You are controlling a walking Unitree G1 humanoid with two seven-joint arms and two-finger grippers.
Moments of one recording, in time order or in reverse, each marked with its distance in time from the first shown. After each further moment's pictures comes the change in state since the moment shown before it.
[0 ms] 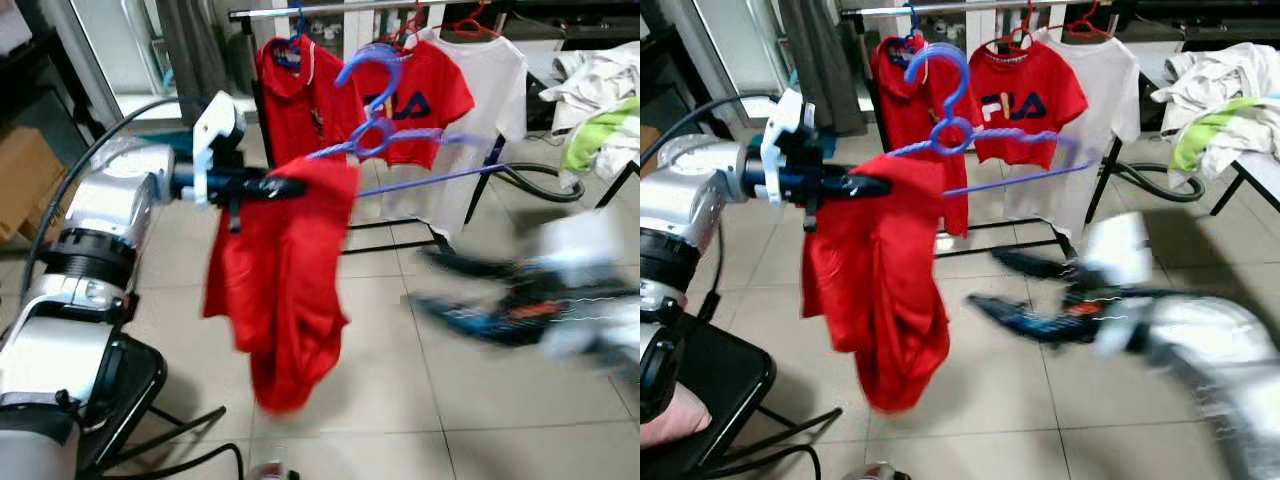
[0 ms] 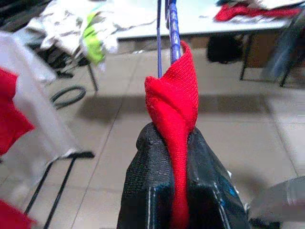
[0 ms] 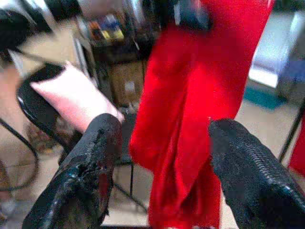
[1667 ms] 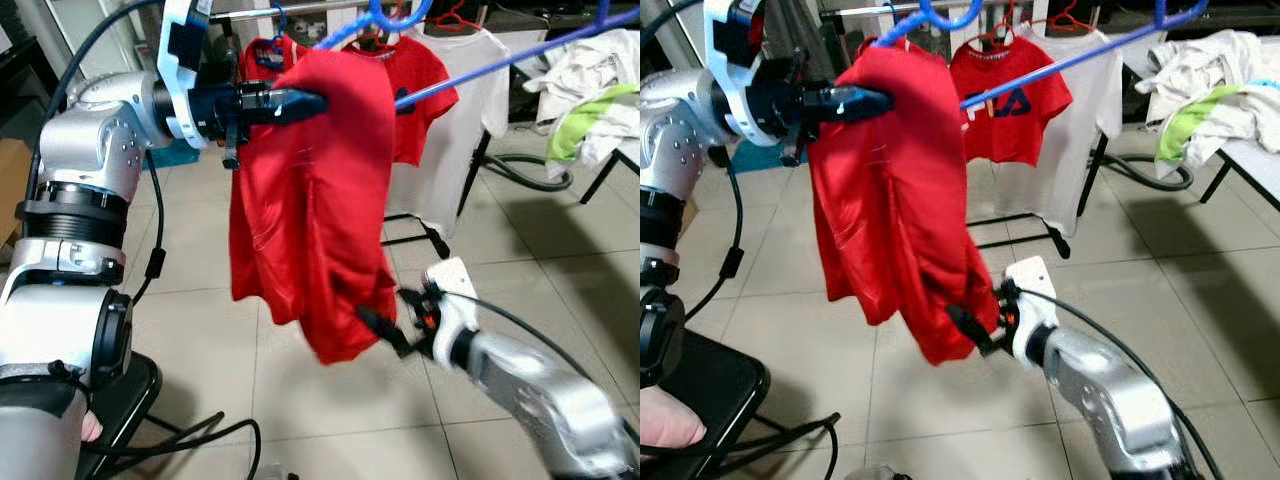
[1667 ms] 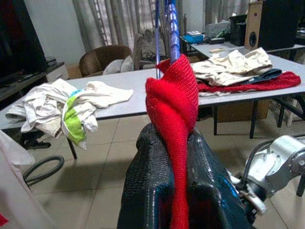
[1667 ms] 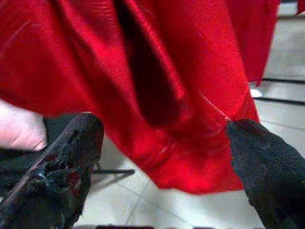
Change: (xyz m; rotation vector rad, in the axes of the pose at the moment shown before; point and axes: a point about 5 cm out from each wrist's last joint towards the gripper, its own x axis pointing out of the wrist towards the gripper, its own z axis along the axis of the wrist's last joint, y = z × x) left arm -0.006 0.003 0.070 0.041 -0.273 -0.070; right arm 0.054 -0.017 -0.076 0.304 0.185 -0.458
